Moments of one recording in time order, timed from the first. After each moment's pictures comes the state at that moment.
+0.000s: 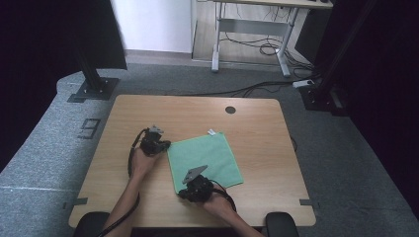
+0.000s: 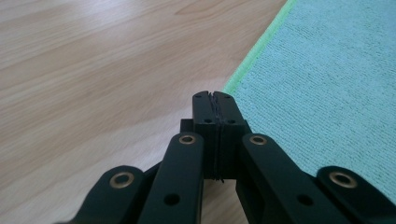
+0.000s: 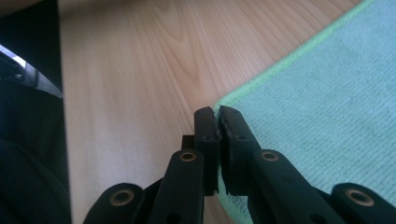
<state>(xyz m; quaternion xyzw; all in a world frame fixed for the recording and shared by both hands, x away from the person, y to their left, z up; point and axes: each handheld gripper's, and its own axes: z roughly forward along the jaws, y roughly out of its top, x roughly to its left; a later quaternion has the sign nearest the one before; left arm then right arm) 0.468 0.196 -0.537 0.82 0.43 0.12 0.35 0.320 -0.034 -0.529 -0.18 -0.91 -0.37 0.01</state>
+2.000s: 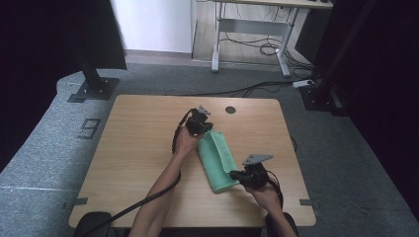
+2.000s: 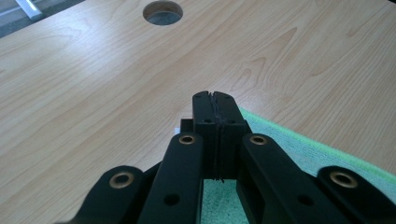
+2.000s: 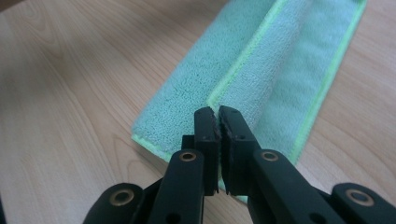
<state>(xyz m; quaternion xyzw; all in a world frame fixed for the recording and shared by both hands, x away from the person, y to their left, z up) 0.529 0.034 -0.492 0.85 0.34 0.13 0.38 0.343 -0.200 -0.505 -0.34 -0.84 -0.41 -0.08</state>
